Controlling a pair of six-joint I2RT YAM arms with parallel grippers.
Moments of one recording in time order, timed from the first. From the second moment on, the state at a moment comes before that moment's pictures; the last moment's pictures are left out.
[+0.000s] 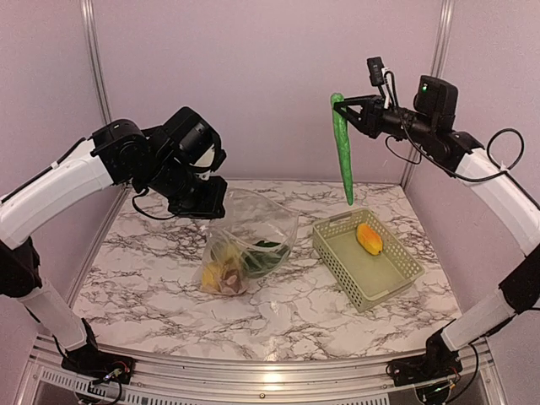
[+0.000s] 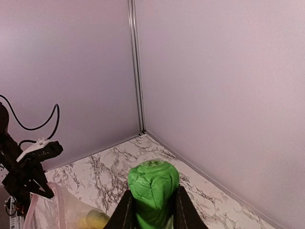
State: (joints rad) left arm -0.95 1.60 1.80 -1.15 -0.11 -0.63; right arm 0.36 1.44 1.58 -0.20 -0.60 0.04
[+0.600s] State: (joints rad) left arm -0.95 1.57 1.77 -1.06 -0.11 -0.69; right arm 0.65 1.53 1.38 0.74 -0.76 0.33
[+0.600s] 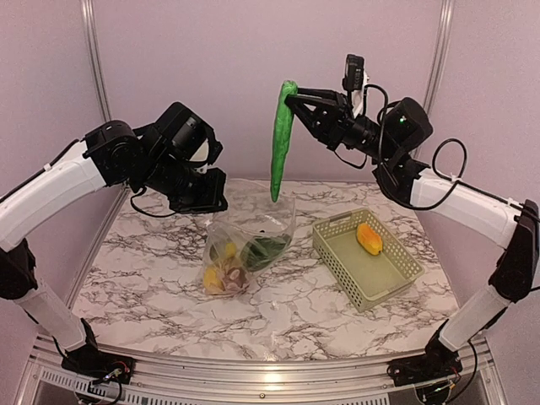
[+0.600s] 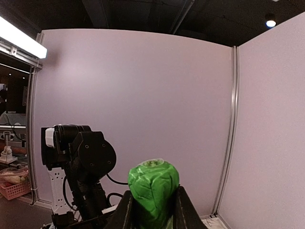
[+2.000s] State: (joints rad) left arm -0.92 1.40 1.61 -0.96 -0.11 -0.77; right arm 0.71 1.52 1.49 0.11 -0.90 -0.18
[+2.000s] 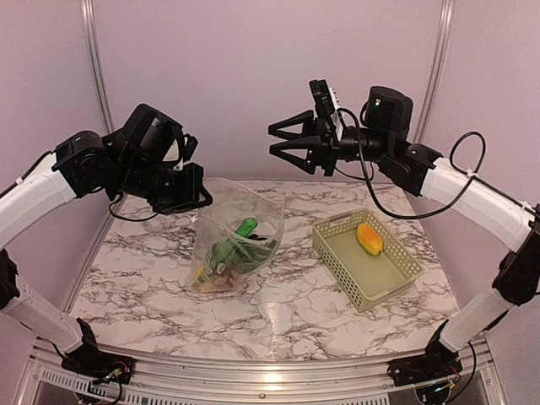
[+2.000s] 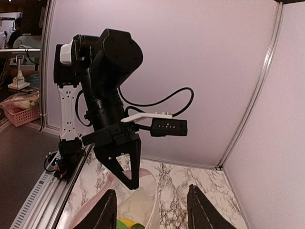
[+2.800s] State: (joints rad) left arm -0.92 1.38 1.55 -0.91 -0.09 -0.81; right arm 0.93 1.67 1.77 -1.01 -0.62 -0.84
